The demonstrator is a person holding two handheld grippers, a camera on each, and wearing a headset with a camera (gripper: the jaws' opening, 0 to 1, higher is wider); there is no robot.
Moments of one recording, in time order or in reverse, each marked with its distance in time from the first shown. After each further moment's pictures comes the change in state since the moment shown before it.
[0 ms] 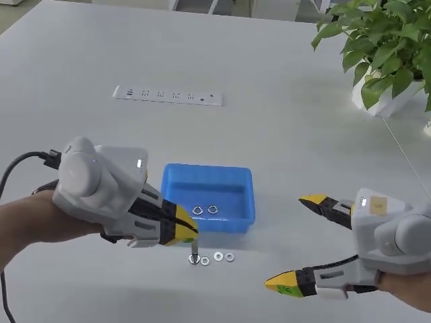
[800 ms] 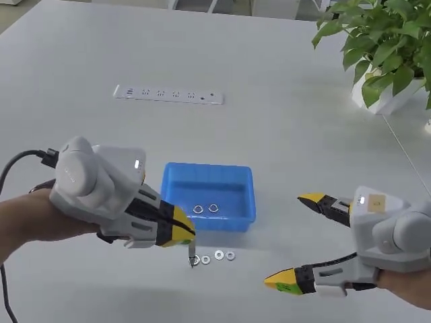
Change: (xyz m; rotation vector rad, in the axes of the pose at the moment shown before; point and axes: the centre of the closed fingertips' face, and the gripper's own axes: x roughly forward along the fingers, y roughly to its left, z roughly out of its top) left arm -0.002 -0.003 -0.004 0.010 0.008 -0.021; right arm 0.001 0.001 0.000 -0.007 0.004 0.003
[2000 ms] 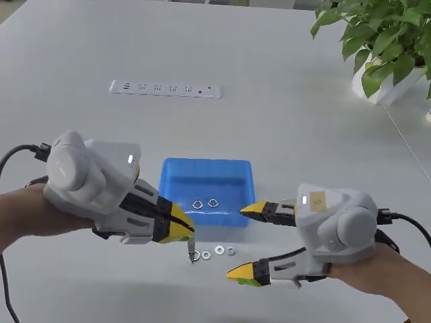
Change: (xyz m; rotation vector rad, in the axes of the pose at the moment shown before) left arm 0.001 -0.001 0.000 0.012 -0.007 -0.042; right arm 0.057 0.055 0.028 -0.134 -0.005 0.213
